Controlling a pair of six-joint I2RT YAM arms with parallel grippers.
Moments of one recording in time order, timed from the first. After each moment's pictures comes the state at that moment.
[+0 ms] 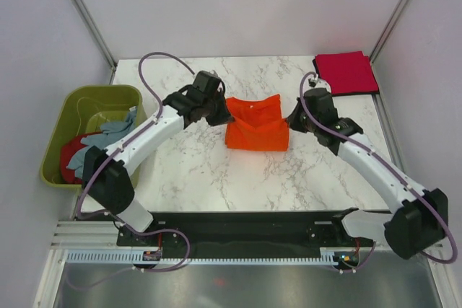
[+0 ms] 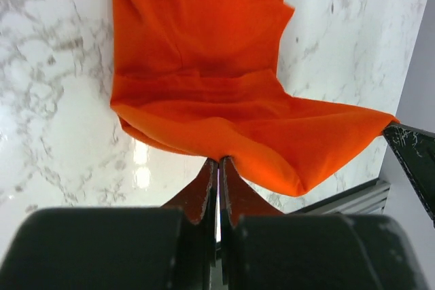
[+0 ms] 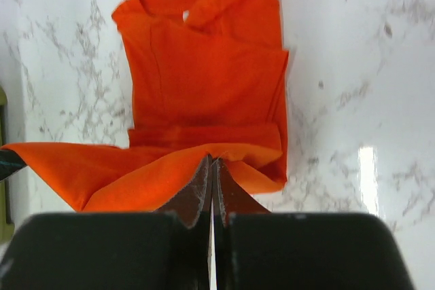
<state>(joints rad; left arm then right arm) -0.63 1.55 1.35 -0.61 0.03 -0.83 0.44 1.19 0.97 -0.44 0.10 0.63</state>
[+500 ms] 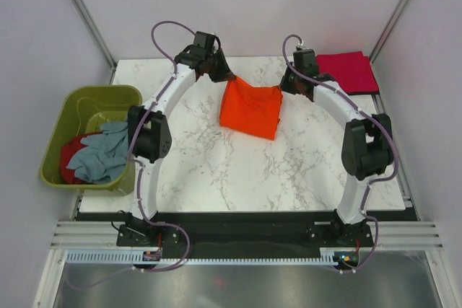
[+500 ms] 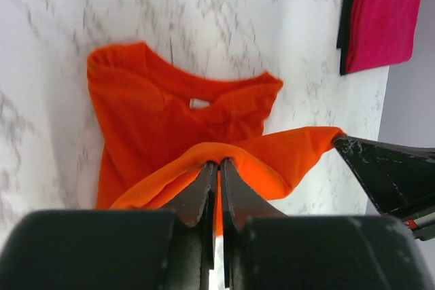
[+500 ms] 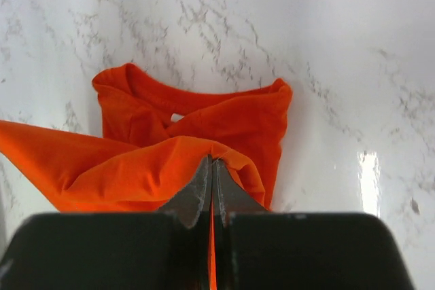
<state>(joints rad) -0.38 2.20 2.11 -0.65 0.24 -0.67 0.27 1.87 1.52 -0.33 -0.01 0.53</state>
